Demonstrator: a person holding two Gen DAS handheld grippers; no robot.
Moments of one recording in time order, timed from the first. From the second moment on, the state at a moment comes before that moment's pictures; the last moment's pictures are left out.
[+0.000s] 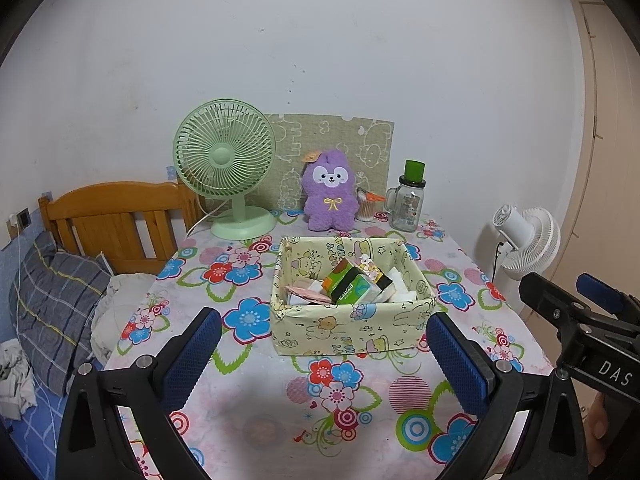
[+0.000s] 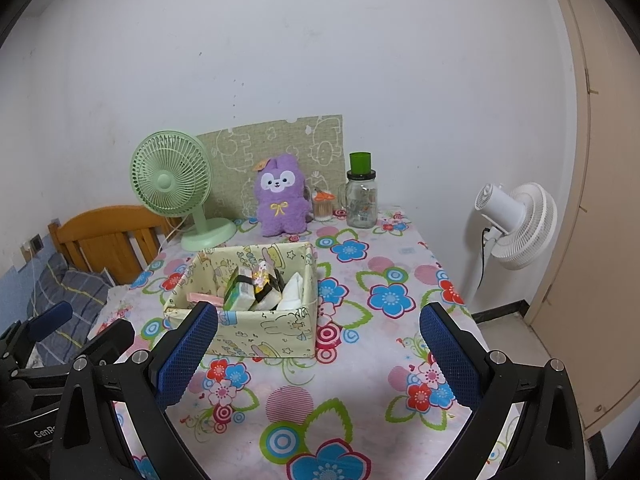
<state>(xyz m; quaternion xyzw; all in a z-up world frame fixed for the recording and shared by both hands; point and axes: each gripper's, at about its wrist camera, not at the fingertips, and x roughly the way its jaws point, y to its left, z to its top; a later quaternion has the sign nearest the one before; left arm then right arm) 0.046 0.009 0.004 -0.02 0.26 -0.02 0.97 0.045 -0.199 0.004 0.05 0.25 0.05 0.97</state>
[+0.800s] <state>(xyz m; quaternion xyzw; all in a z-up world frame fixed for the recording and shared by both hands) 0.045 0.009 0.004 -0.02 0.26 -0.02 0.97 0.045 -0.197 0.005 0.04 0.25 0.05 0.97</state>
